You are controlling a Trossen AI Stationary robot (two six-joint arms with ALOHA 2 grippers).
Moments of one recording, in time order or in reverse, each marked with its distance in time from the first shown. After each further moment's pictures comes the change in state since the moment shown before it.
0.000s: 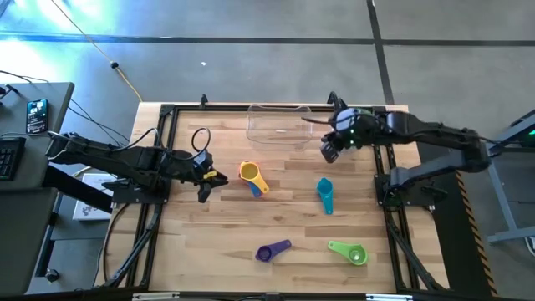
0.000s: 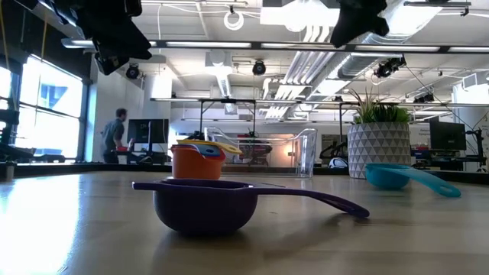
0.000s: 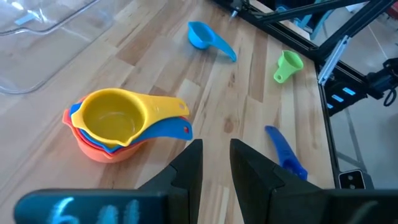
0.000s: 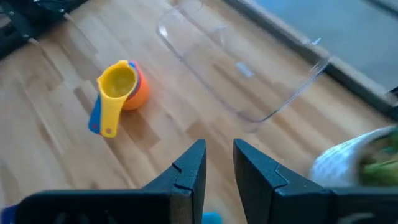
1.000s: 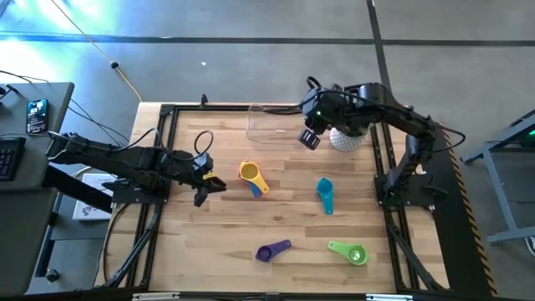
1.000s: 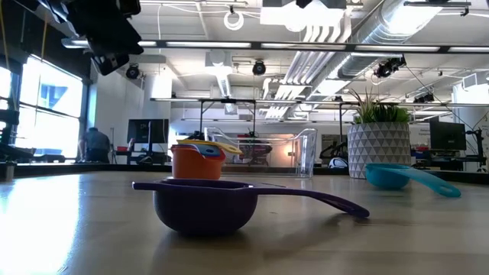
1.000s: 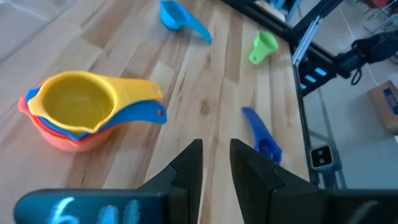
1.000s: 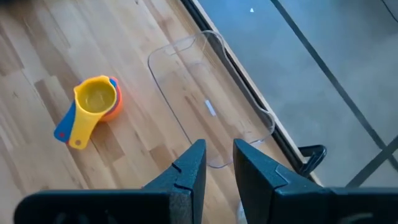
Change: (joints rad) left arm 0.000 0.000 0.000 -0.008 0.123 0.004; right arm 0.041 0.582 1.021 -0.596 0.178 -0.248
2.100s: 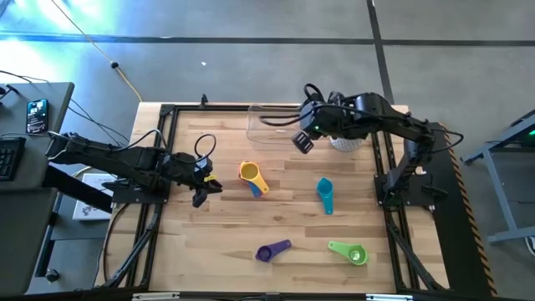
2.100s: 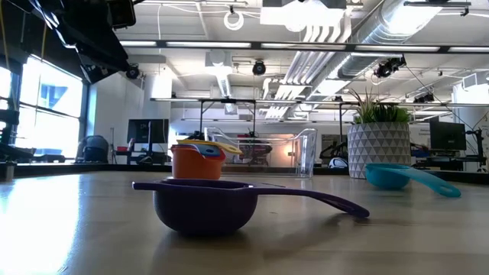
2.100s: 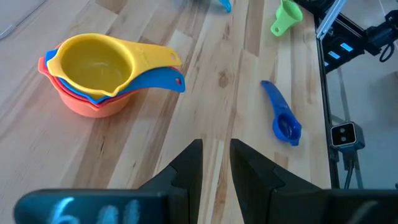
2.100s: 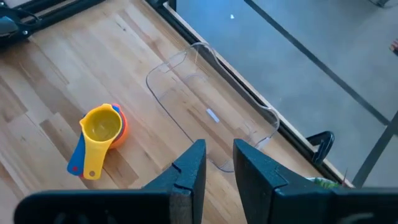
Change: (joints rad) left arm -0.002 0.000 -0.001 -0.117 -0.001 -0.003; right arm 0.091 0.014 0.000 0.000 0.133 0.257
